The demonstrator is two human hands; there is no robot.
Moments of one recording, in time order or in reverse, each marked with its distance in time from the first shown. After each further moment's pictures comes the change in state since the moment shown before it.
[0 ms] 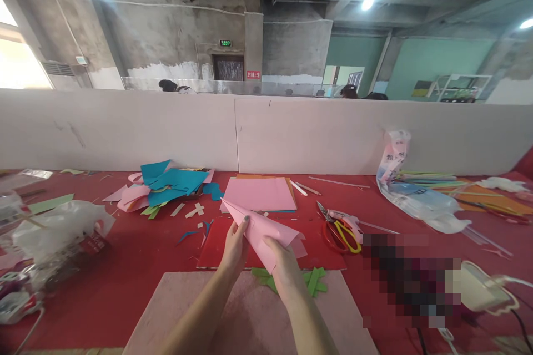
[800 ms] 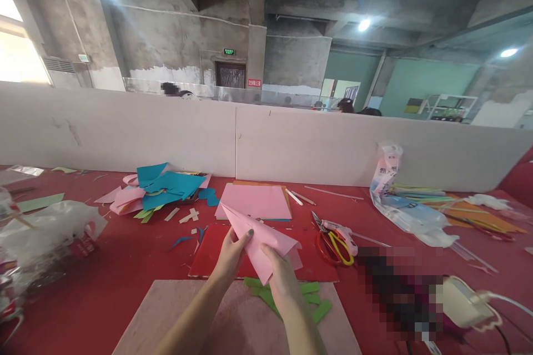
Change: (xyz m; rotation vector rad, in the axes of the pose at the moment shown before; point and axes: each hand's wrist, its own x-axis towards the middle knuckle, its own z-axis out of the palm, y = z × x) left_hand -0.001 -0.002 -0.001 0.096 -0.042 0.047; right_hand 0.007 0.002 -0.013 -0.056 -0.052 -0.015
